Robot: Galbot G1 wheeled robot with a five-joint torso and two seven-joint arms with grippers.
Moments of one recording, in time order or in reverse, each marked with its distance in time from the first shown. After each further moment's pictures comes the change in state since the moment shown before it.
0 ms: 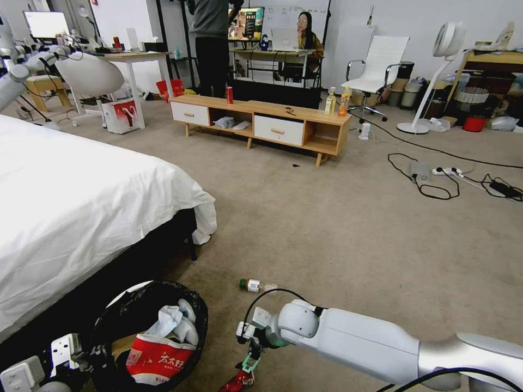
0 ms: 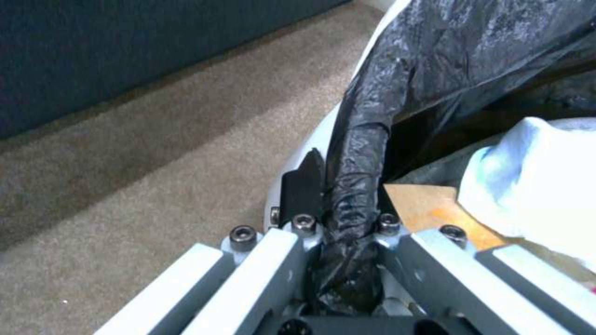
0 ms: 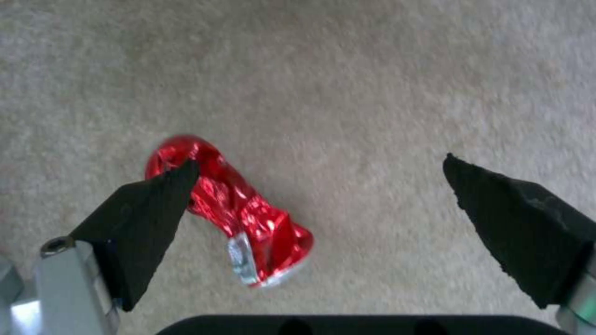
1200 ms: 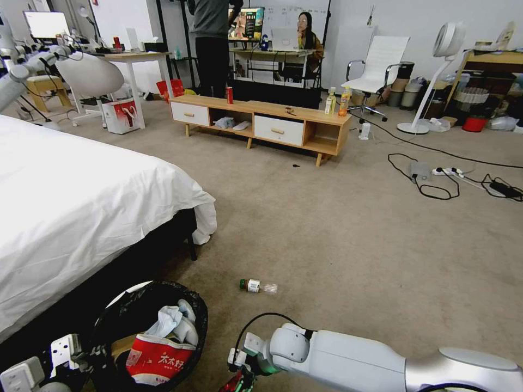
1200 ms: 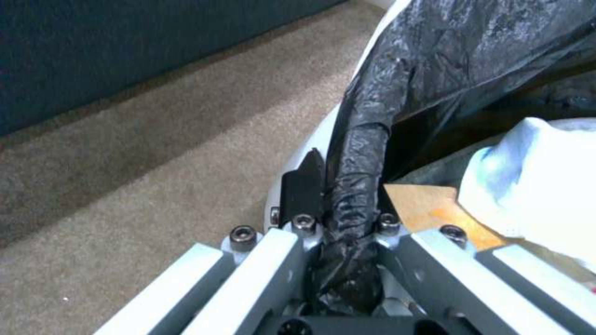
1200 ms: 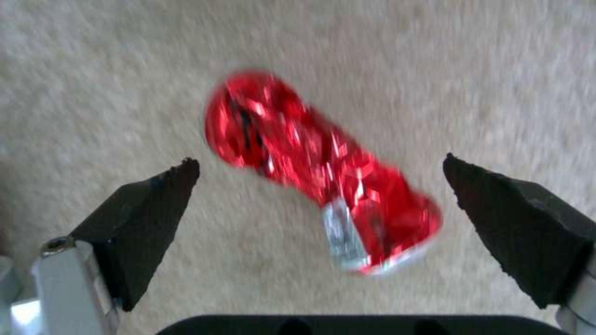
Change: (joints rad) left arm -0.002 -0.005 0.002 0.006 0.004 0.000 0.000; right arm -0.105 0.011 -0.020 -0.059 0.003 0.039 0.011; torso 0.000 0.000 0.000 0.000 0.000
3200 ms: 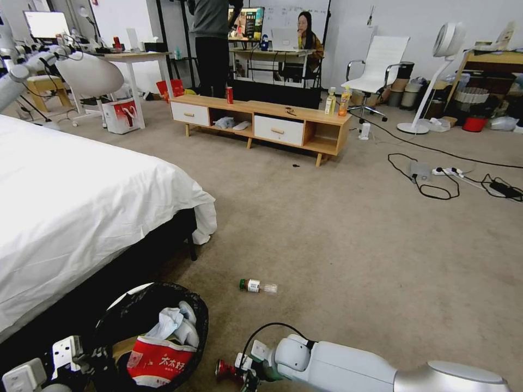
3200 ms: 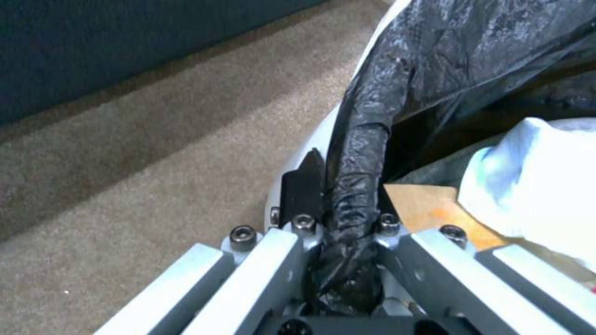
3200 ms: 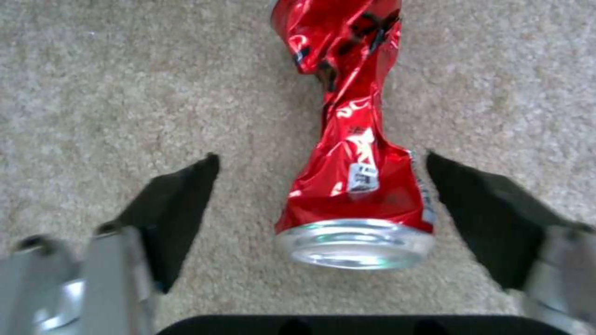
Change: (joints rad) left arm 0.004 -0.008 0.005 0.003 0.013 0.000 0.004; right arm -0.051 0.074 0.002 -0.191 -0.014 0.147 0.011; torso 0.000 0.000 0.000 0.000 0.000
